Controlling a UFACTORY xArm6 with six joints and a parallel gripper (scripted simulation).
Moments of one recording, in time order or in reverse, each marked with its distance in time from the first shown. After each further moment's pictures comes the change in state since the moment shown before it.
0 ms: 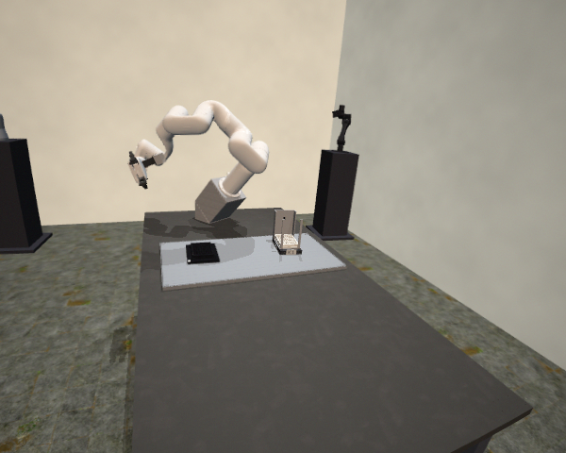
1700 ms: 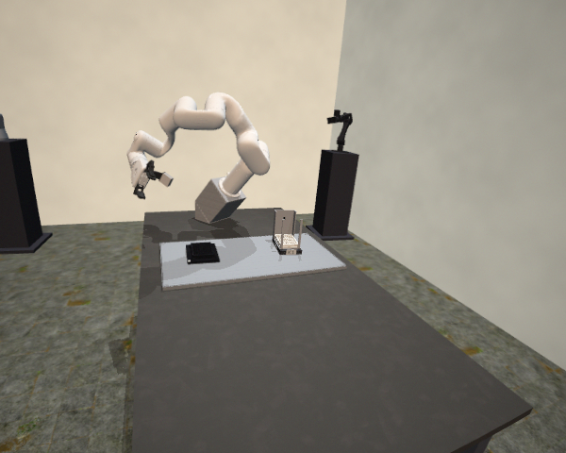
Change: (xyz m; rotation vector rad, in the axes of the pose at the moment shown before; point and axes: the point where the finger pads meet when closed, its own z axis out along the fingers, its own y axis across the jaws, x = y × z) arm 0.016 -0.047 0.089 0.365 0.179 -0.781
